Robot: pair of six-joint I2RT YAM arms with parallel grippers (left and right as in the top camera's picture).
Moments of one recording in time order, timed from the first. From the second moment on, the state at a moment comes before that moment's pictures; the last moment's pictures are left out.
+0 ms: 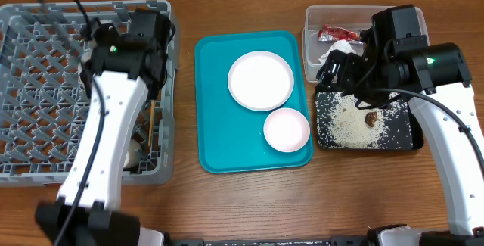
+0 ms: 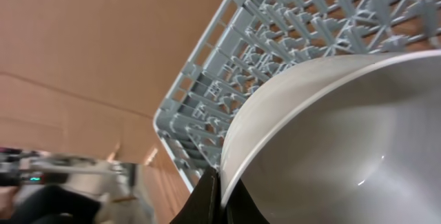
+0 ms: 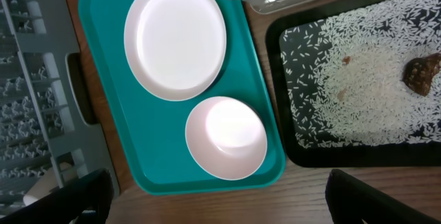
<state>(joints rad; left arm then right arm) -0.15 1.65 1.63 -1.35 -1.06 -0.50 0.18 1.52 1.61 -1.27 -0.25 0.51</state>
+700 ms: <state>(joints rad) -0.14 1.95 1.63 -1.17 -1.23 -0.43 0.18 1.52 1.61 -1.27 -0.25 0.51</state>
